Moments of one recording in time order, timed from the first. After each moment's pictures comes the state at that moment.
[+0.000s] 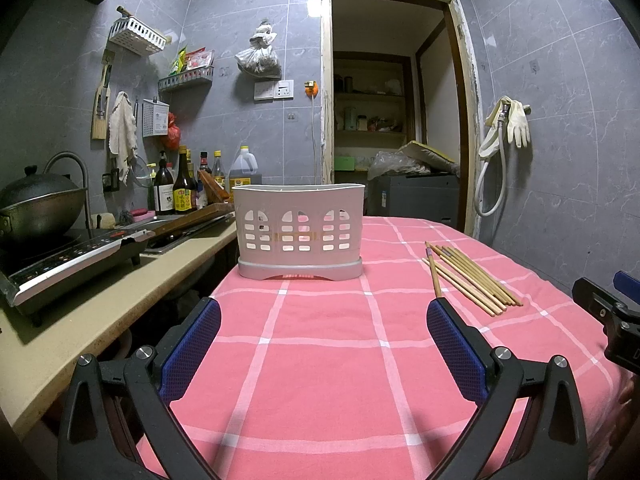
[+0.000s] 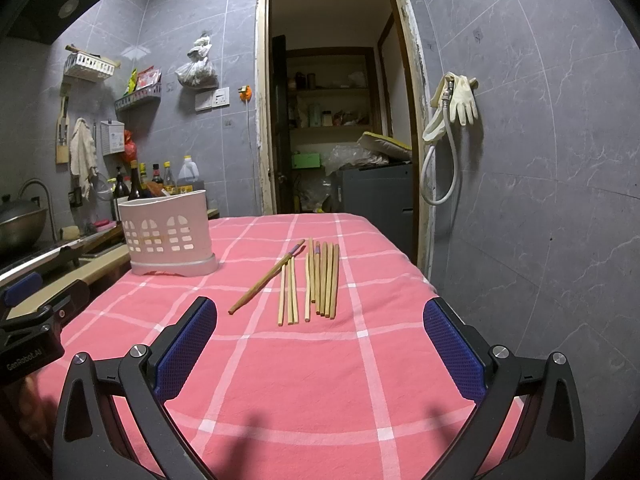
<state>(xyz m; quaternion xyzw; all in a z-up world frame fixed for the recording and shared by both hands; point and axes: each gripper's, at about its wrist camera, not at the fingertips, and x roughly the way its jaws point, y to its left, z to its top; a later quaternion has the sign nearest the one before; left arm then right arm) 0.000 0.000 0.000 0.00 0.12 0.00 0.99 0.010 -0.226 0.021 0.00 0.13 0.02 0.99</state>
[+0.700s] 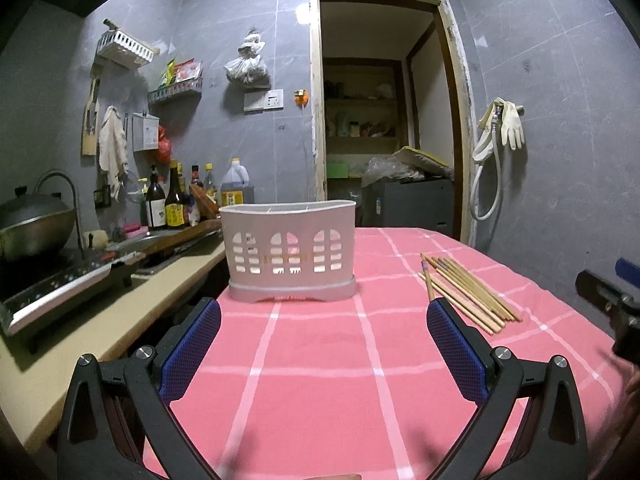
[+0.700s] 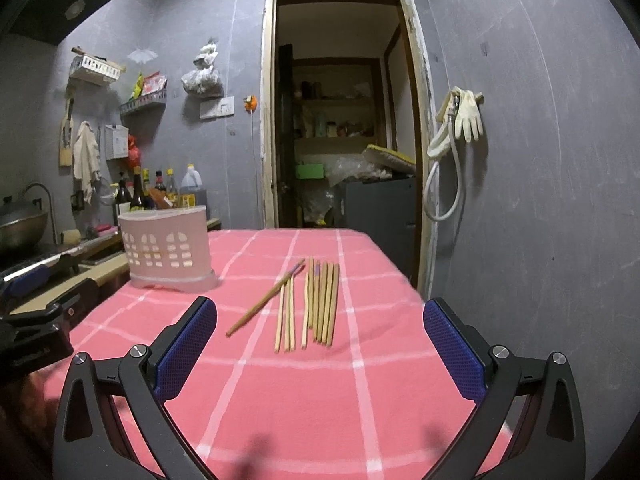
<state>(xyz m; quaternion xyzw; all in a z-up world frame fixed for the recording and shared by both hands) 0.019 -0.005 0.004 0.02 0.10 -0.01 0.99 0.017 -0.220 0.024 -0.01 0.10 0.03 0.99</state>
